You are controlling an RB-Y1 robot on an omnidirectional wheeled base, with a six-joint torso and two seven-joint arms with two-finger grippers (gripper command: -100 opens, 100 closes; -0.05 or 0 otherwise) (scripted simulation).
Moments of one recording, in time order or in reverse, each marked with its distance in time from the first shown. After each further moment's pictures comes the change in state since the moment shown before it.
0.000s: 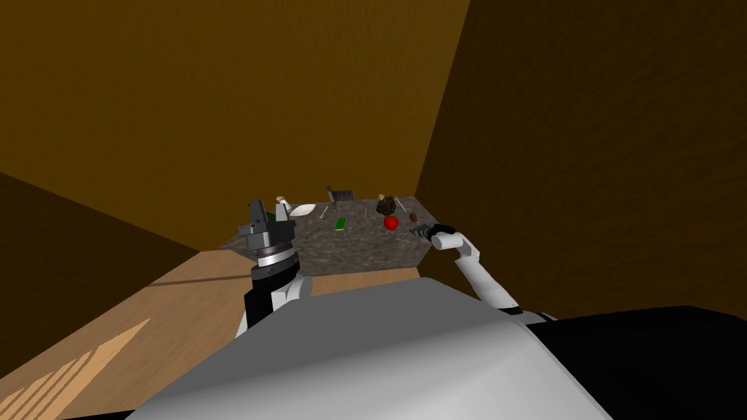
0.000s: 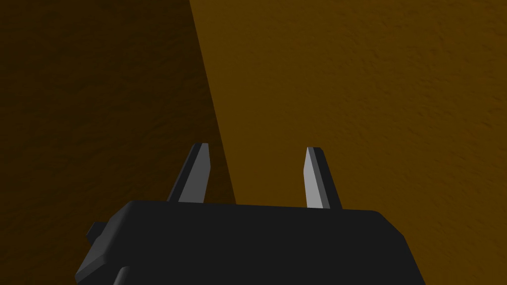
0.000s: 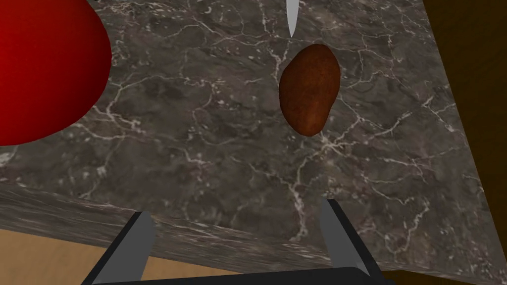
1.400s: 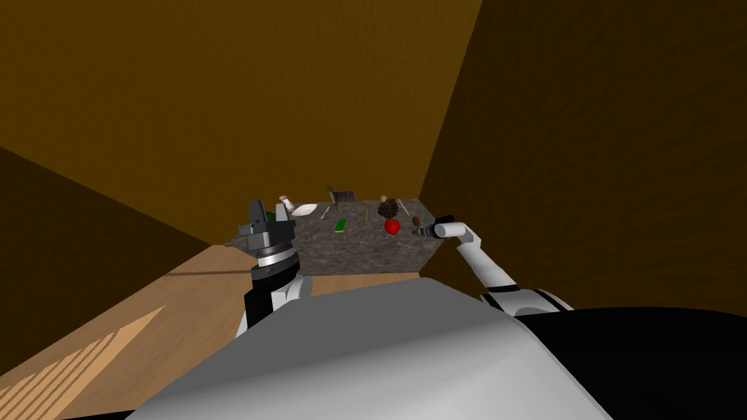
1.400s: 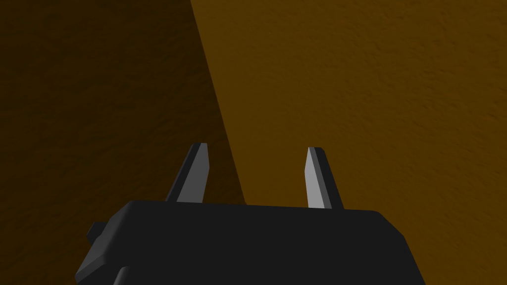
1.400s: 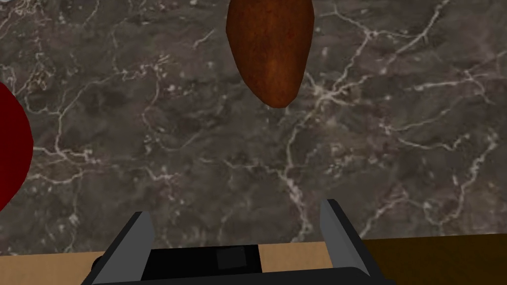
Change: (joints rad) left arm 0.000 0.000 0.000 0.000 0.000 0.000 0.000; right arm -0.143 -0.112 -0.004 0.144 -0.170 0.339 -0.373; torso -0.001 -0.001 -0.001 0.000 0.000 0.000
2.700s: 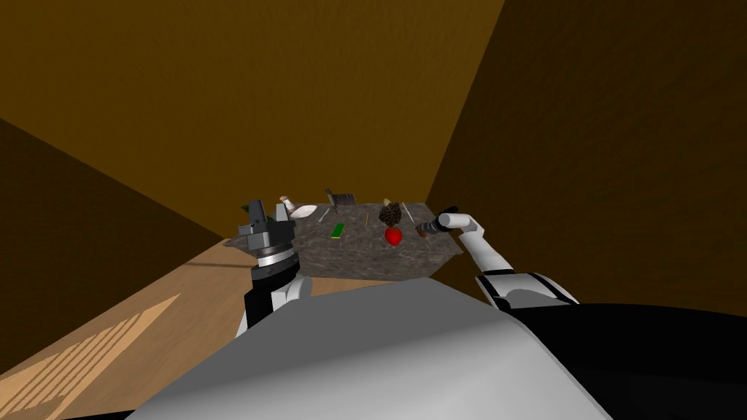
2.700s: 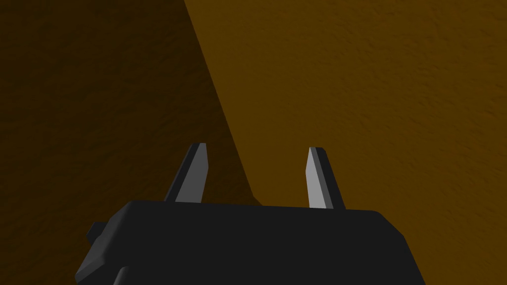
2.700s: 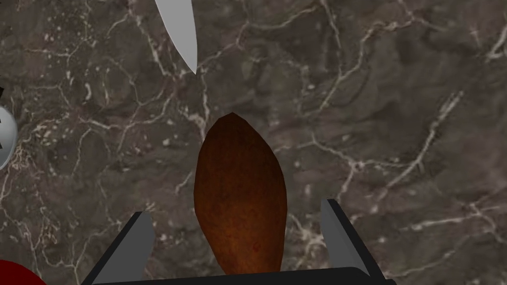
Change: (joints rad) left arm 0.000 0.000 0.000 0.000 0.000 0.000 0.000; right arm -0.136 -0.052 -0.054 0.150 -0.096 0.166 -0.166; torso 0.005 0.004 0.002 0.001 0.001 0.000
